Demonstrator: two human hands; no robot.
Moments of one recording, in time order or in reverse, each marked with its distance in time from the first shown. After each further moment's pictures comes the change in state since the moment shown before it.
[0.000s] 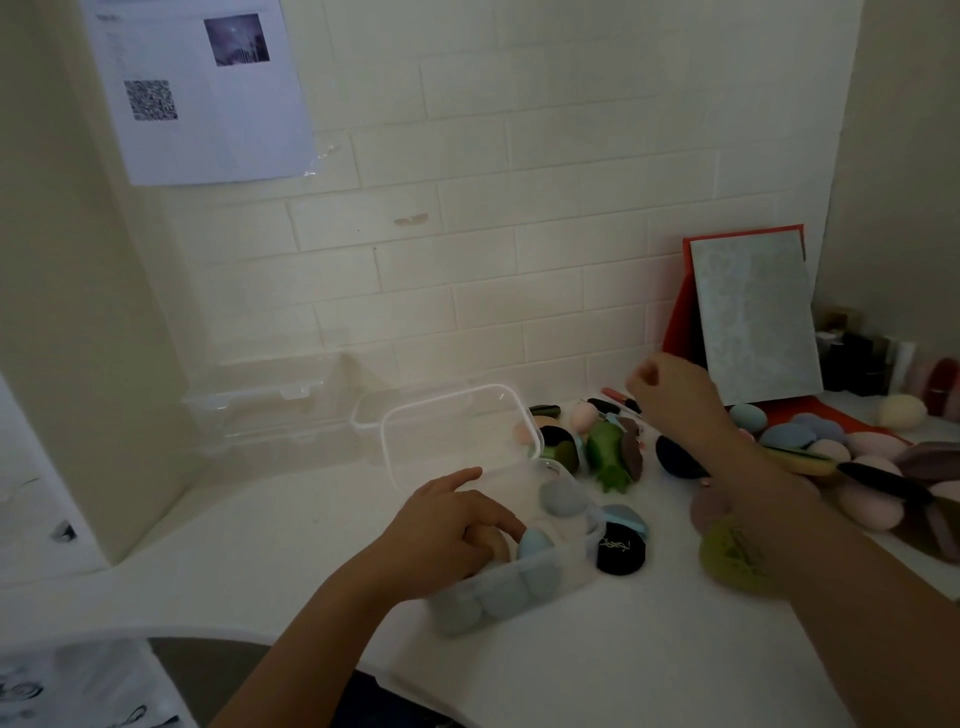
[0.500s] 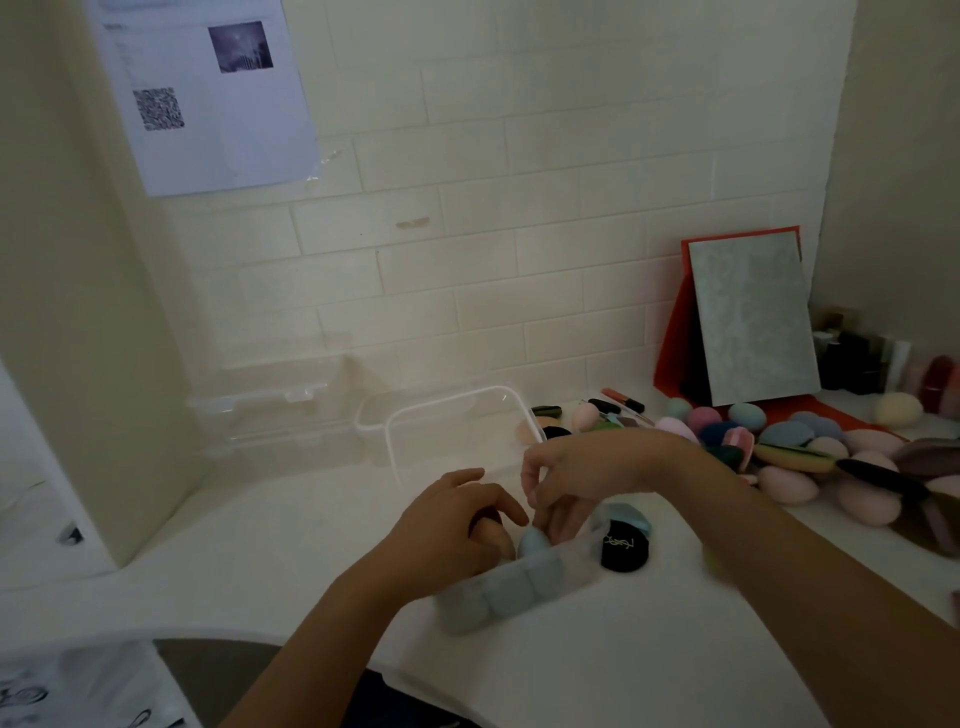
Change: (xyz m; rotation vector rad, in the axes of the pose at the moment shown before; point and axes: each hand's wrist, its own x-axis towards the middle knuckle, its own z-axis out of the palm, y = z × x) left_hand -0.004 0.006 -0.001 -0.016 0.076 -0.015; right_hand -0.059 -0.073 0.006 0.135 -1.126 -0.007
